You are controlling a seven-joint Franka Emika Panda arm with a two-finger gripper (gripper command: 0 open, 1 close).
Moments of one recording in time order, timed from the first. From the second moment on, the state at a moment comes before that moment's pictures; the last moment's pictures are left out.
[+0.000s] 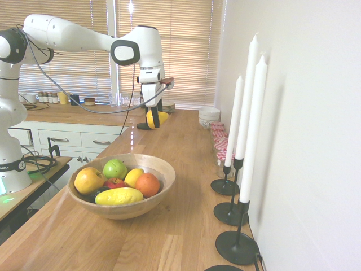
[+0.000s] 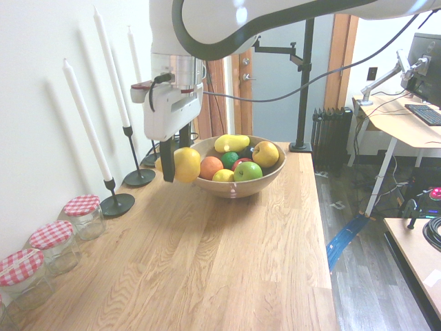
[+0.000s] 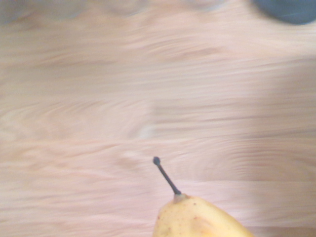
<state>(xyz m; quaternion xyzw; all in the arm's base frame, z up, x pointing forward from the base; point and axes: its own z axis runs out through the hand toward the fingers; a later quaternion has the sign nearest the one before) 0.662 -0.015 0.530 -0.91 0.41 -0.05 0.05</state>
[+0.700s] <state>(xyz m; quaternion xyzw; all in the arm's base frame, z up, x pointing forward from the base) 0.658 0.001 0.387 -0.91 0.41 0.00 0.01</state>
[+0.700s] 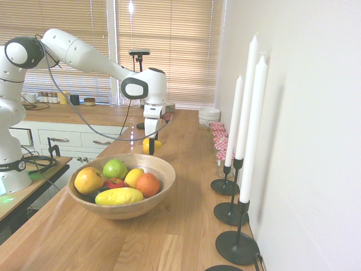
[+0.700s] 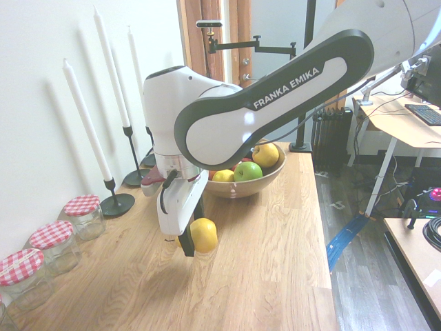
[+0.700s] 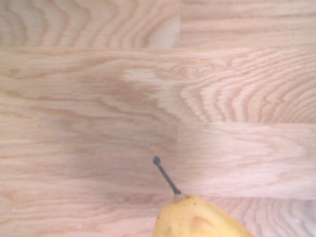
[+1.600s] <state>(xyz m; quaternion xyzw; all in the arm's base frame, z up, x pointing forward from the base) 0.662 -0.006 0.348 -0.92 0.39 -0.01 0.00</state>
